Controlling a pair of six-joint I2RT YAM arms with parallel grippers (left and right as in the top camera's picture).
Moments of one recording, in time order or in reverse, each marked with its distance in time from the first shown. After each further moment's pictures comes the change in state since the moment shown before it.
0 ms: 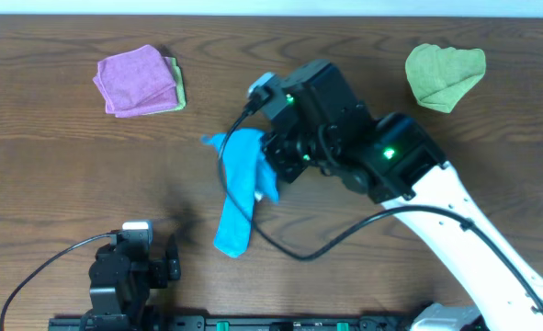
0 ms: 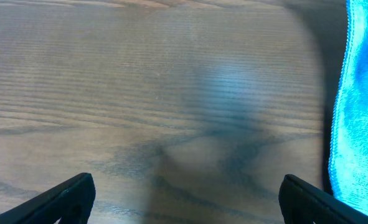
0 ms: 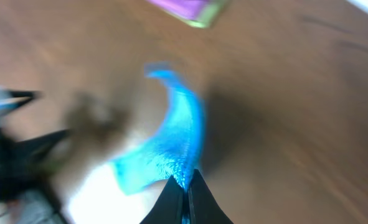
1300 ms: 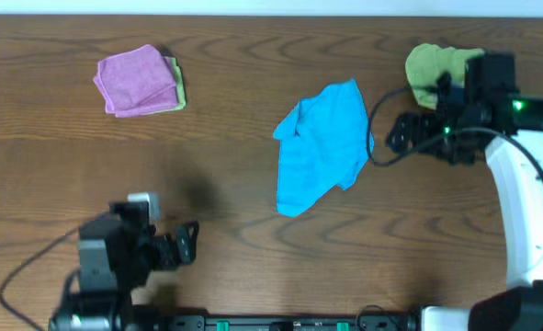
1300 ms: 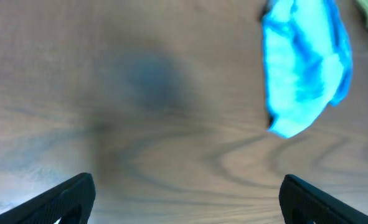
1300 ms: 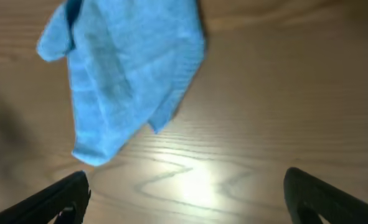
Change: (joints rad) left arm 0.000 0.538 0.320 0.030 0.349 -0.238; right arm -0.801 -0.039 -0.402 -0.056 -0.197 0.071
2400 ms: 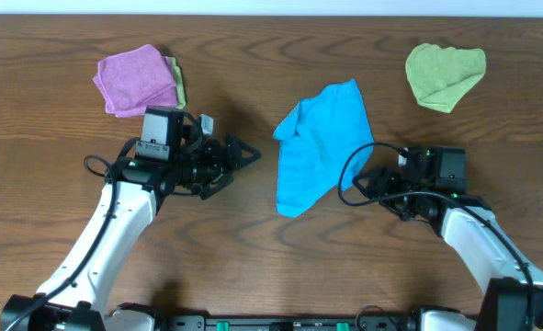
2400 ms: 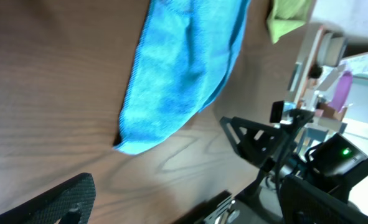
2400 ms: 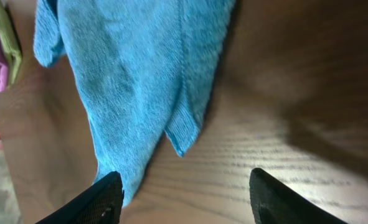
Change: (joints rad) left arm -0.212 0.840 0.309 0.415 0.394 -0.571; right arm 0.031 -0.094 -0.757 0.866 -0.271 0.410
